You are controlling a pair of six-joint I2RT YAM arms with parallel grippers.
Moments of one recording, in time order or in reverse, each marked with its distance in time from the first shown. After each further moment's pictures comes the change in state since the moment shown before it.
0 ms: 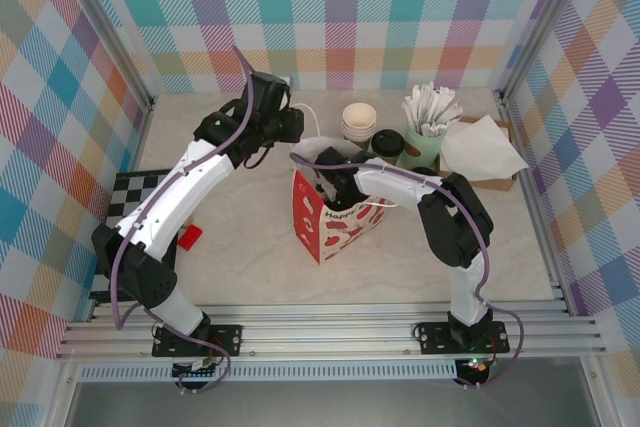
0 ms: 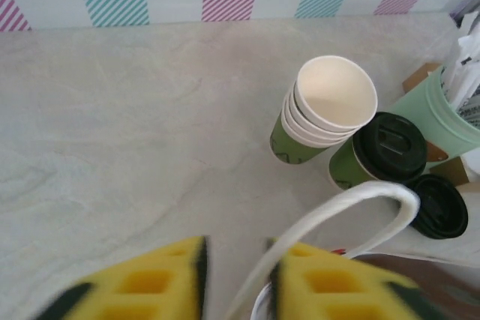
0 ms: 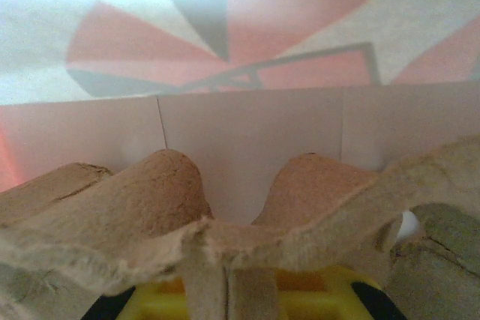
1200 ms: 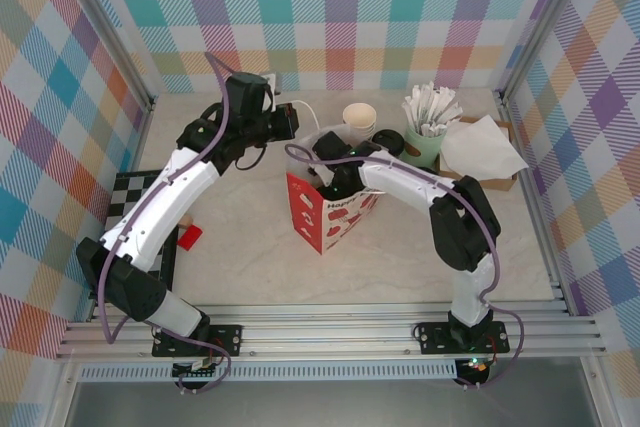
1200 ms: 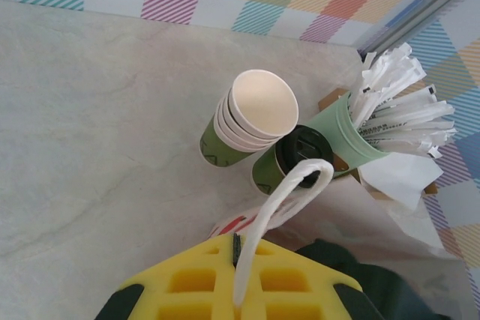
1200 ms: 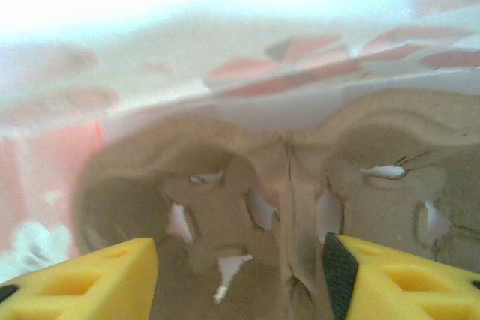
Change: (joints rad) left arm 0.053 -0.091 -0.096 0.100 0.211 -0.153; right arm 0.000 -0.054 0.080 0.048 -0.008 -0.063
